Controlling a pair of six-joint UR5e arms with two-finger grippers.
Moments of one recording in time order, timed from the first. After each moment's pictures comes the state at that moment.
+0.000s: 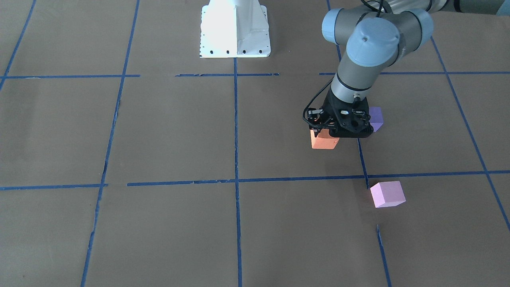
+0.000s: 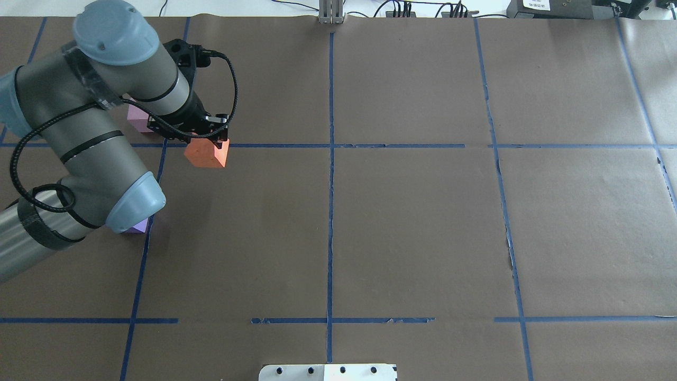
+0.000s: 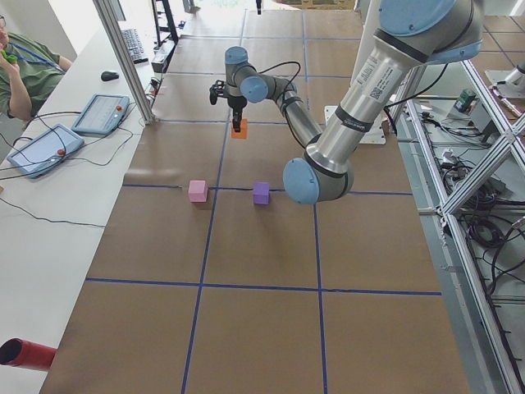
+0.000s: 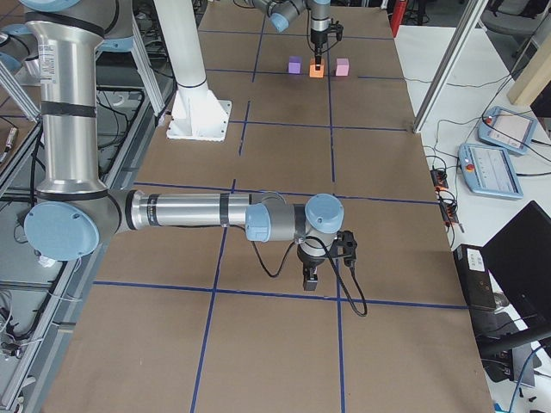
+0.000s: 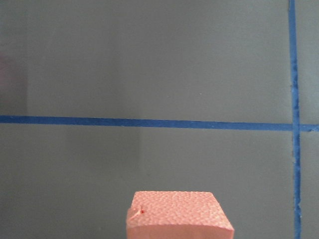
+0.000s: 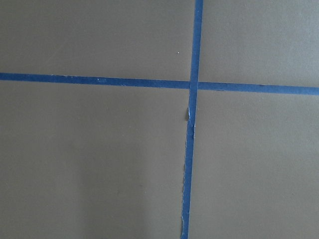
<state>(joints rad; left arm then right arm) -0.82 -2.09 -1.77 -1.55 -2.05 -0.91 1.48 -1.60 1.64 -1.56 2.36 0.06</state>
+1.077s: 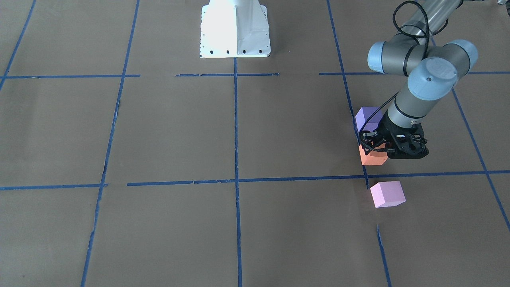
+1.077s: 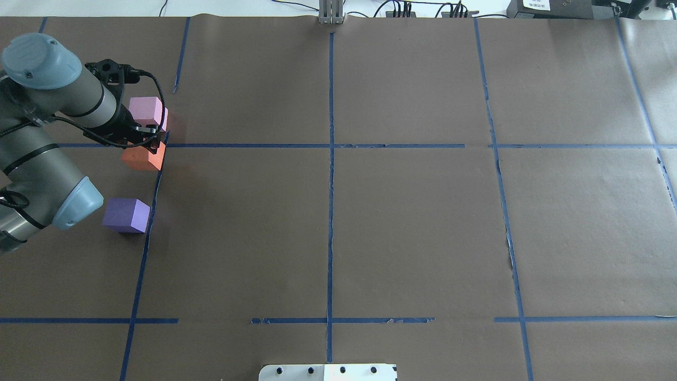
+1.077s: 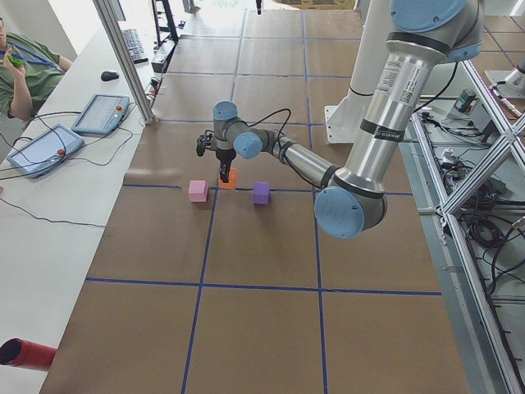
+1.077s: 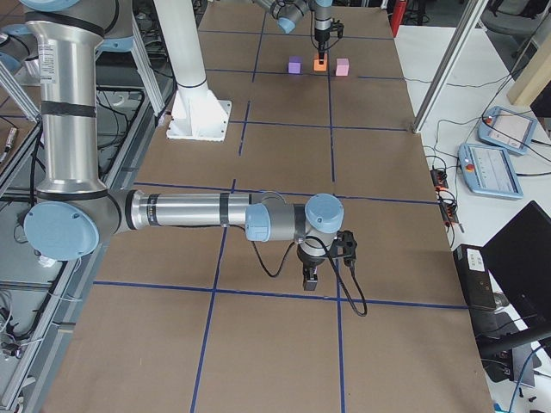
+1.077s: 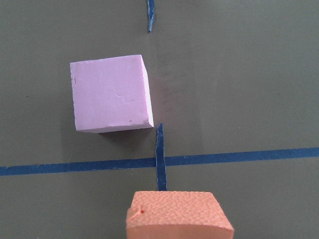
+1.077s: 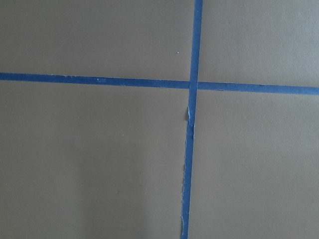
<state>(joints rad) -0.89 -1.92 -1.63 -1.75 -2.06 -0.85 1.48 -1.60 1.64 -1.56 2.36 0.06</state>
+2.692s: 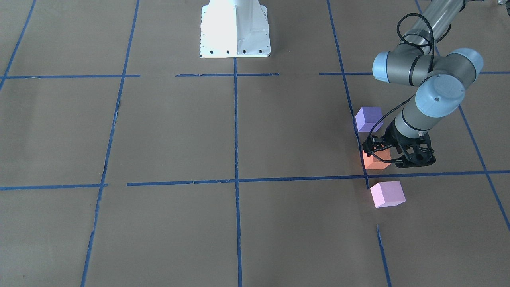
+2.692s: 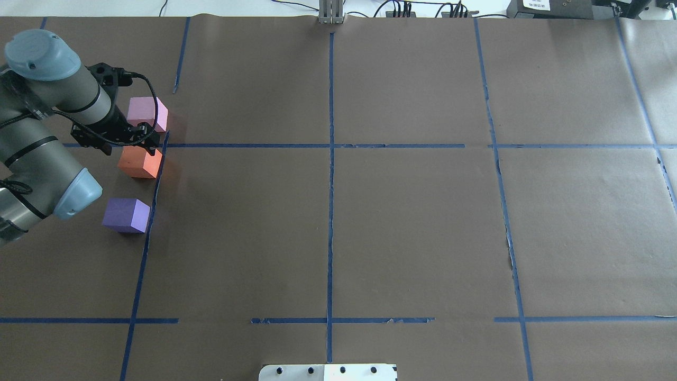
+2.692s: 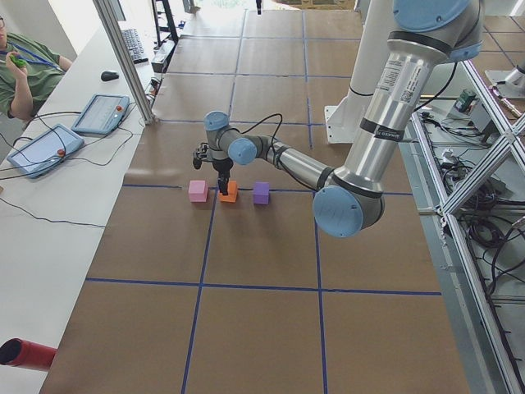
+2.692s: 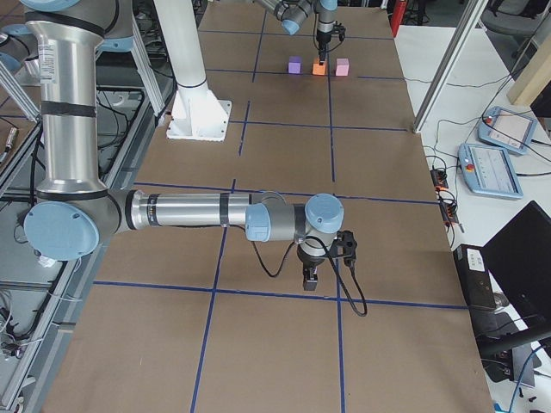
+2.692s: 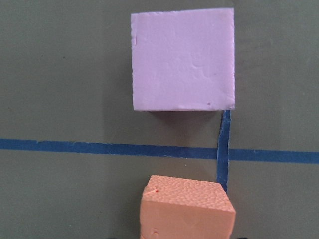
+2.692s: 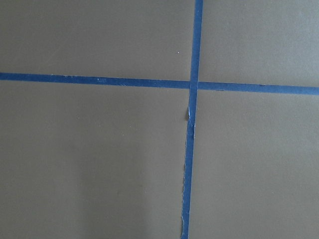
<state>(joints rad) -0.91 -1.94 -1.57 -1.71 -2.11 -0.83 1.48 -1.60 1.64 -1.56 2.36 0.06</state>
